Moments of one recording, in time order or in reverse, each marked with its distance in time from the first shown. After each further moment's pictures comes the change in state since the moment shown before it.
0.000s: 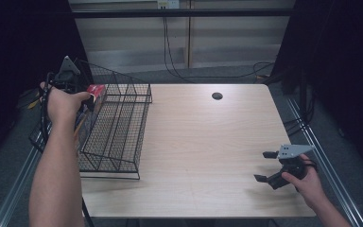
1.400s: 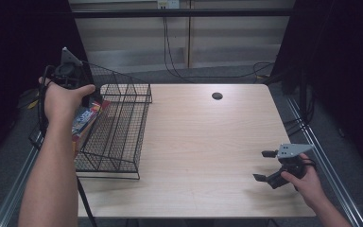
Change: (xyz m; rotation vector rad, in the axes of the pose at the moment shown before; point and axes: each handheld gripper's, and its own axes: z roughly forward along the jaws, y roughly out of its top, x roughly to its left) left arm -0.024 -0.011 -0.039 -0.103 -0.112 0.083; right arm 0.001 0.004 0.000 -0.014 0.006 -0.013
